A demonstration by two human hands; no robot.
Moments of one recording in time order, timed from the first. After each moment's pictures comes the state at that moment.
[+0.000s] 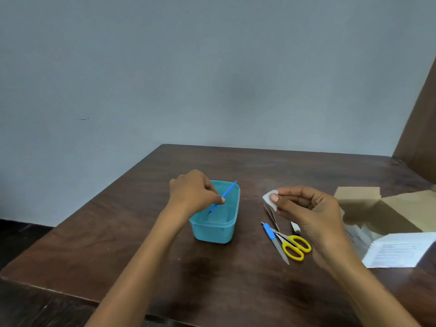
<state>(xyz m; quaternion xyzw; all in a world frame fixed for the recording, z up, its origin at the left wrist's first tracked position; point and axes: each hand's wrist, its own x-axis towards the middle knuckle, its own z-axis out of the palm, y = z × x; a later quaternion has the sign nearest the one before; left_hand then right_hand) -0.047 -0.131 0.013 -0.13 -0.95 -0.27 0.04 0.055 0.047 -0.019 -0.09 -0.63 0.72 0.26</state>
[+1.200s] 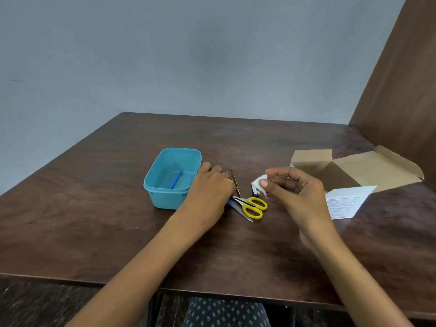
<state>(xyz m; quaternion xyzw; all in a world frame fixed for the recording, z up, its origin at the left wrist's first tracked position) 0.000 -0.054 -0.040 -0.42 -0.89 0.05 0.16 0.087 0.086 -0.049 -0.10 -0.67 0.68 0.28</state>
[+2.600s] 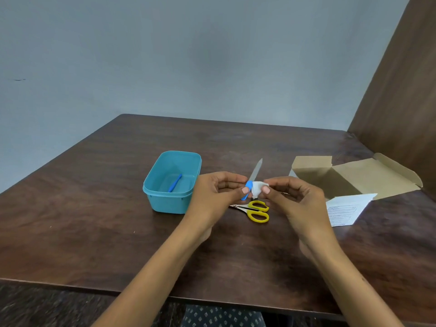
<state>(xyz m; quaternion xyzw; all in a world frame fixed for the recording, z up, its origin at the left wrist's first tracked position) 0.016 -0.053 -0.045 -0.19 -0.65 -0.72 -0.13 0.089 0.085 -0.050 -0.10 -0.67 0.67 0.29</state>
